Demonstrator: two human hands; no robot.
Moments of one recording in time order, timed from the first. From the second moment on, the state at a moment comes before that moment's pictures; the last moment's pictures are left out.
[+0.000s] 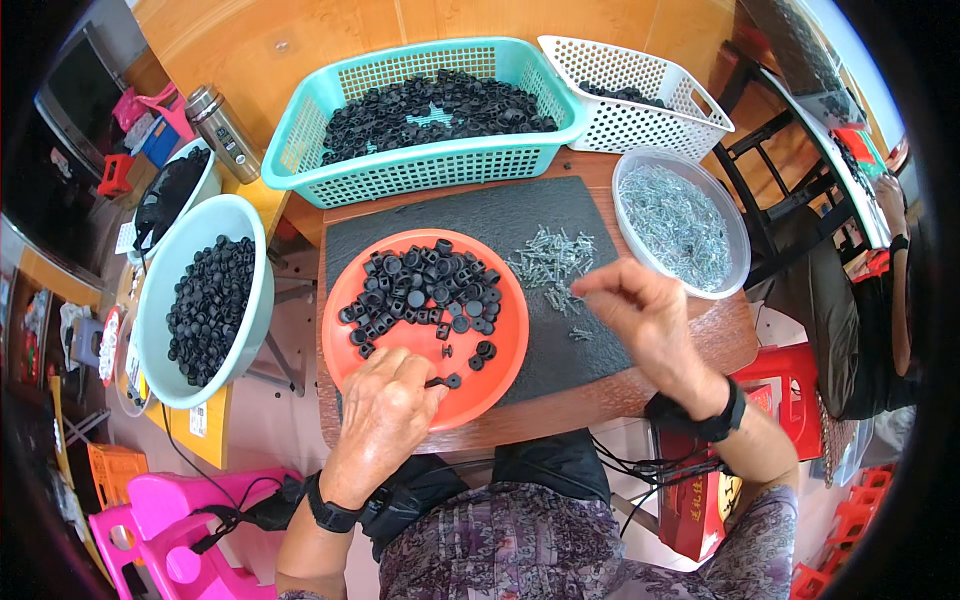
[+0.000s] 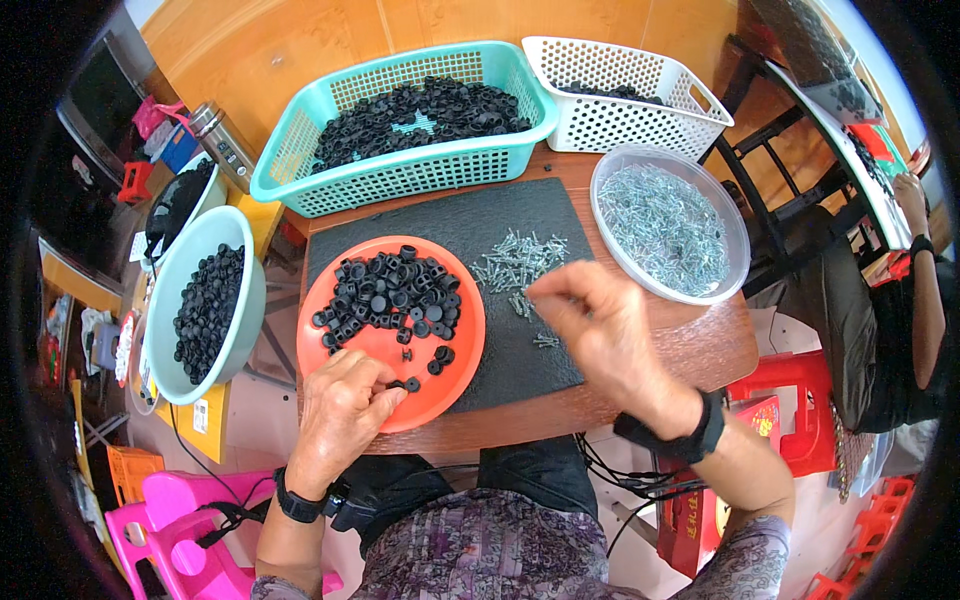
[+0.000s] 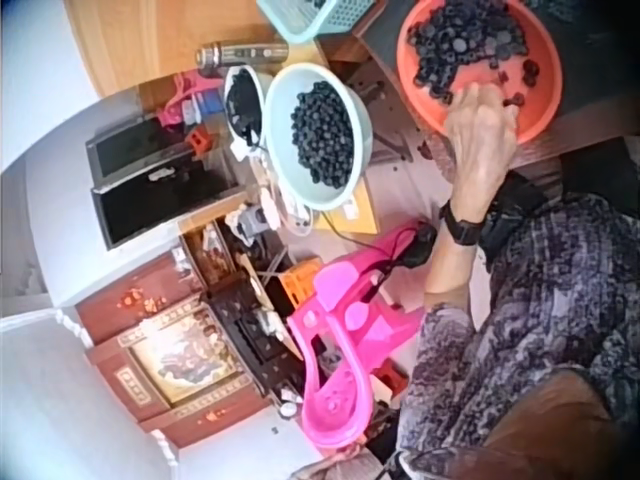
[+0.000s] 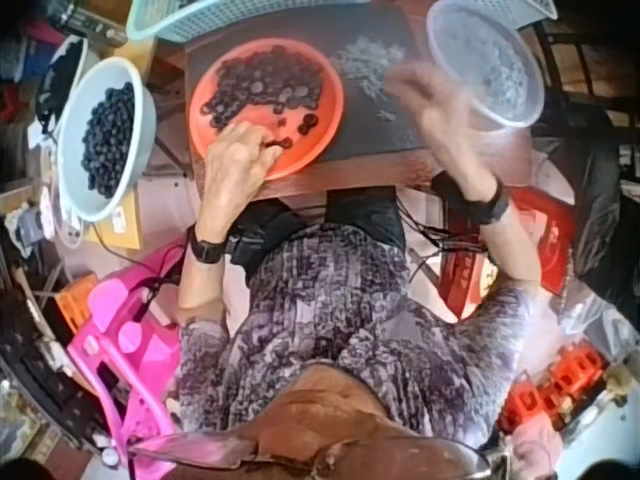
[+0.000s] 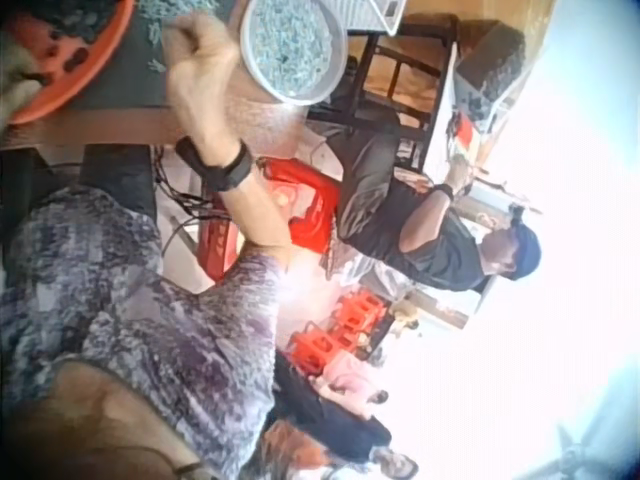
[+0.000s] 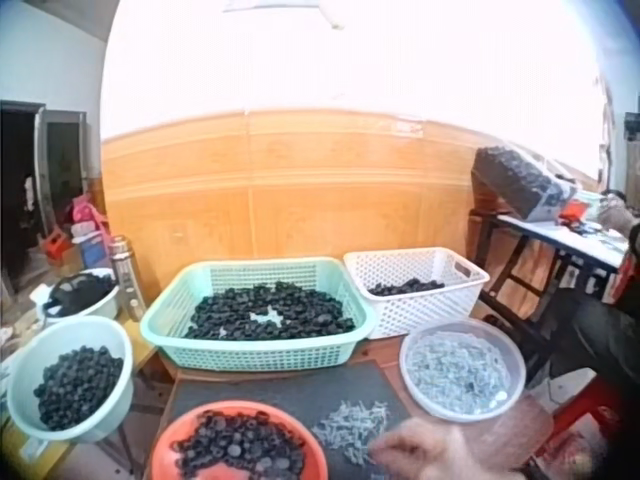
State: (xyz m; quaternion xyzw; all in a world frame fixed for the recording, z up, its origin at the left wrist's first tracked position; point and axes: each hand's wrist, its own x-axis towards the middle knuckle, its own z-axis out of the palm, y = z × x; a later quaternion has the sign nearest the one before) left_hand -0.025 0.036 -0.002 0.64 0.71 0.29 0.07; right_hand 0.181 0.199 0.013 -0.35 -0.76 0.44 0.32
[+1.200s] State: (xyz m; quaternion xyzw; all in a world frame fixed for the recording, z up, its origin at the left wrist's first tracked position) left_hand 0.014 0.014 0.007 0.29 0.53 0.70 0.38; right_hand 0.136 0.094 0.002 -0.23 -0.45 0.80 0.32
